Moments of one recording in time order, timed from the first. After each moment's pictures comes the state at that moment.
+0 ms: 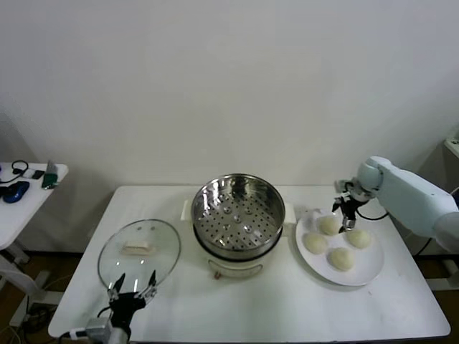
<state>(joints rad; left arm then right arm) 1.65 -1.51 -0.67 -1.95 -0.19 0.19 0.04 0.14 0.96 -1.01 0.63 0.04 -0.03 -1.09</state>
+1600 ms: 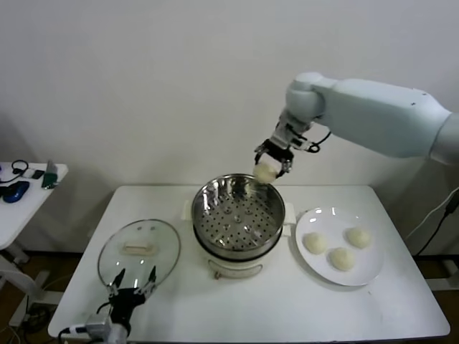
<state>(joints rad) 1.64 -1.49 -0.67 -1.97 -0.19 0.19 0.03 0.78 1.16 -1.47 1.21 0.06 0.41 -1.06</state>
